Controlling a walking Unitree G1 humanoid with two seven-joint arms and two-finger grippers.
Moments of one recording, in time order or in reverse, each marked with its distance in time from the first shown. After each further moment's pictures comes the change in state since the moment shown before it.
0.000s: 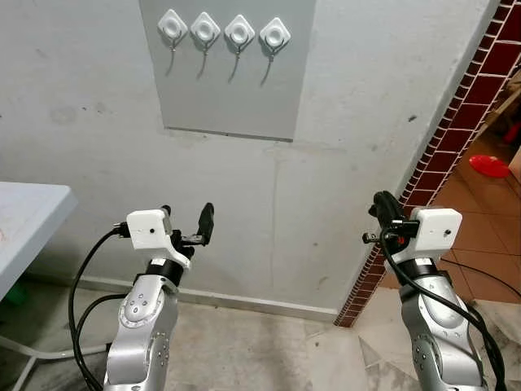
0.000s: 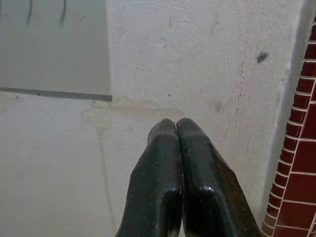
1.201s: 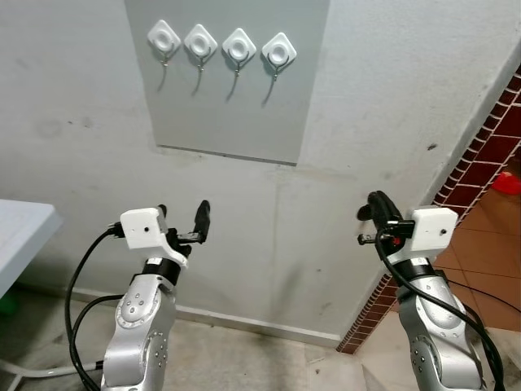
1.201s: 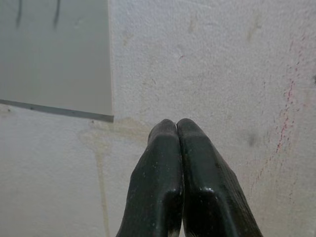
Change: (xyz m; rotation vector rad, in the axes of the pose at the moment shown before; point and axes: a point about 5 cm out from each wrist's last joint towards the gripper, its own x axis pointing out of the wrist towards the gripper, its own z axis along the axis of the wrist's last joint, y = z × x) left arm -0.001 0.001 0.004 0.002 -0.010 0.031; right arm 0.000 0.007 0.003 0.000 0.003 0.041
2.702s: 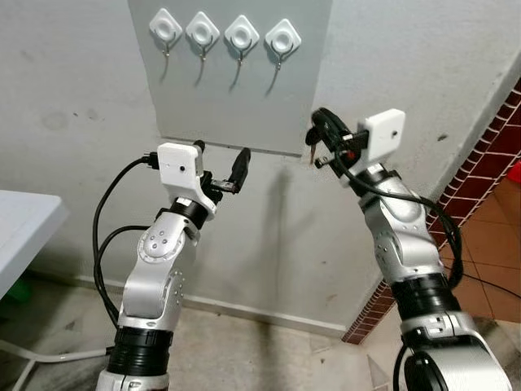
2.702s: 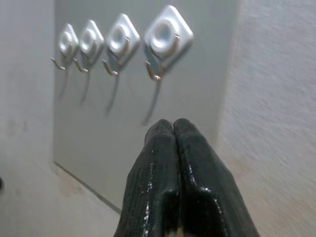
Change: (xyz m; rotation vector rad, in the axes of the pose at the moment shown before) left arm 0.054 -0.052 0.058 0.109 -0.146 -0.300; right arm 0.119 0.050 0.065 -0.001 -0.219 0.405
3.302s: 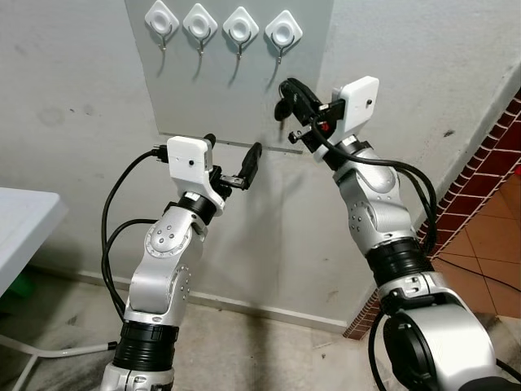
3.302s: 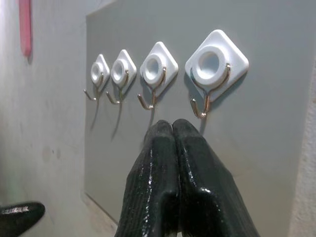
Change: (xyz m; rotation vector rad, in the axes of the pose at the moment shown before) left arm 0.004 -0.009 0.001 -0.012 -0.003 -0.043; right arm 0.038 0.020 0.011 0.085 -0.080 0.108
